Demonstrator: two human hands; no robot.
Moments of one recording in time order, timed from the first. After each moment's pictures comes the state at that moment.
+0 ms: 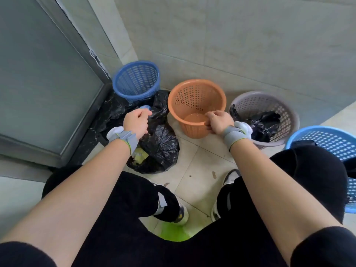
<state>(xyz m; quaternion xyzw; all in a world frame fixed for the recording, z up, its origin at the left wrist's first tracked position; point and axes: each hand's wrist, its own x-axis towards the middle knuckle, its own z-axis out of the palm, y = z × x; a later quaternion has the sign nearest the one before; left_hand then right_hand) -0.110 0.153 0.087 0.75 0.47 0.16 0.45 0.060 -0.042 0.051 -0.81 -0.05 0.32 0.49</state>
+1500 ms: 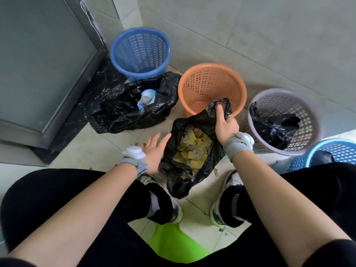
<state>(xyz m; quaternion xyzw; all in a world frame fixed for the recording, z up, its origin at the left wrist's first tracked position) -0.160 0.155 -0.023 0.90 0.23 -0.28 0.23 0.047 0.009 -0.004 -0.89 -0.01 0.26 0.38</state>
